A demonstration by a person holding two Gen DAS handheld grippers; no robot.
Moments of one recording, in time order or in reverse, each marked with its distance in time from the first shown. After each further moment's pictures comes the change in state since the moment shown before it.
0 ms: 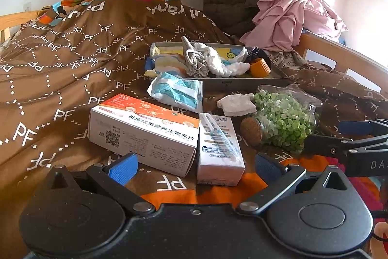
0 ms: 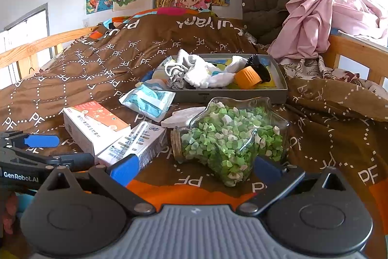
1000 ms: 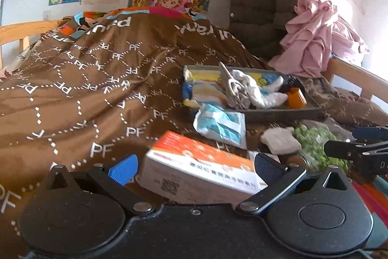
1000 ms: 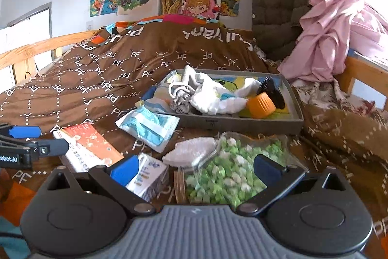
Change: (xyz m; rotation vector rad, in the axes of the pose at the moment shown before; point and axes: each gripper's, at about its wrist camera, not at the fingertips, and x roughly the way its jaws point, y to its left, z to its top) left arm 0.007 0.056 0.037 -0.040 -0.085 0.084; right arm 0.046 0.013 0.044 -0.059 -0.037 0.006
